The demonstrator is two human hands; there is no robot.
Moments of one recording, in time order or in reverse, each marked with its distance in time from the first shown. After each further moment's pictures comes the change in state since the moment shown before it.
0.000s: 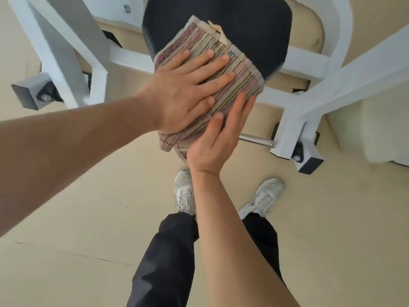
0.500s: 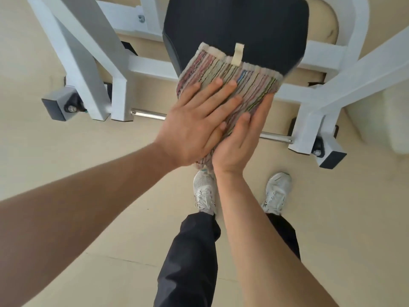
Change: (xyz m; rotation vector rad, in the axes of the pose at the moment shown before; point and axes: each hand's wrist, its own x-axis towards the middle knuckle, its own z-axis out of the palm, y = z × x) left_hand -0.052 0.024 0.019 -0.031 0.179 -0.059; right_hand -0.002 -0.001 0.003 0.142 -0.049 0.015
